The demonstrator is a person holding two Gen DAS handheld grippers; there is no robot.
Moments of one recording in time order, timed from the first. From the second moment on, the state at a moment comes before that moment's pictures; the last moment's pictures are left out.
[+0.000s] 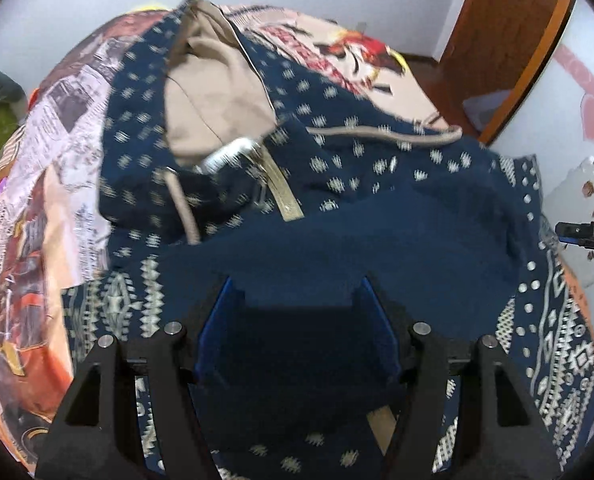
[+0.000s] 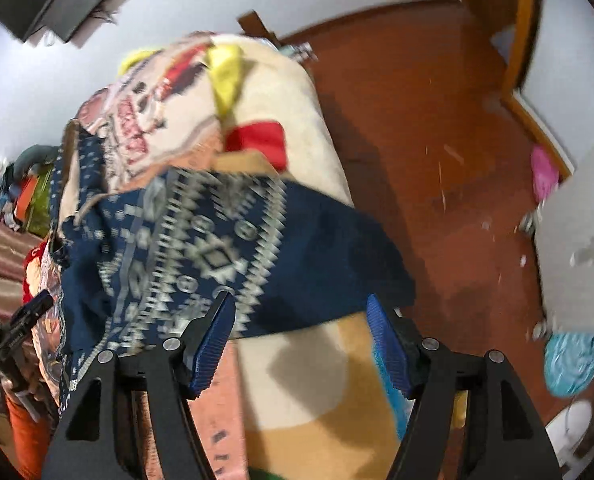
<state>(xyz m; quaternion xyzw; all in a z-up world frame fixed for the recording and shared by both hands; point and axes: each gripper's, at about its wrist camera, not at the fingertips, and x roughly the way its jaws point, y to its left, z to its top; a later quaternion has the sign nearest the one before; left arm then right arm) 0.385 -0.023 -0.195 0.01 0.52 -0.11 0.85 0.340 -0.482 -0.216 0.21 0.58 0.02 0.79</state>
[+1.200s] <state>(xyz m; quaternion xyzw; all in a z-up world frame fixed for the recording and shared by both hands) 0.366 0.010 -0.172 0.01 0.49 -0.06 0.87 0.365 -0.418 -0.104 0.12 0.43 0.07 0.89</state>
